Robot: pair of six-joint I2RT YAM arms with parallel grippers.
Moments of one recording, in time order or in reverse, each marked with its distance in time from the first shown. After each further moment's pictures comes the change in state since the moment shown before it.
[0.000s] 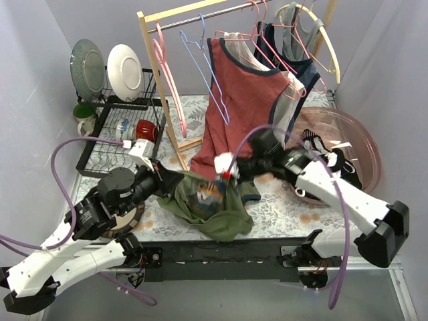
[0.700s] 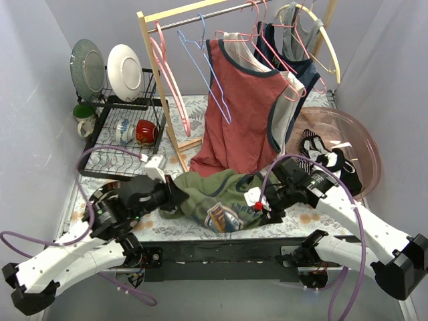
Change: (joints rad) left arm 0.000 -0.027 -0.136 -0.033 0.024 -0.133; right arm -0.150 -0.293 -0.281 -0.332 -0.208 -0.140
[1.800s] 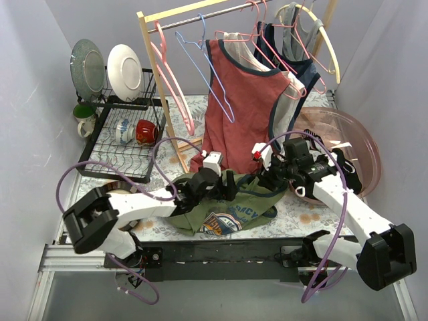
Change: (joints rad) left arm -0.105 0.781 -0.142 0.777 -0.028 0.047; right arm -0.253 0.144 -0.056 0.460 0.280 0.458
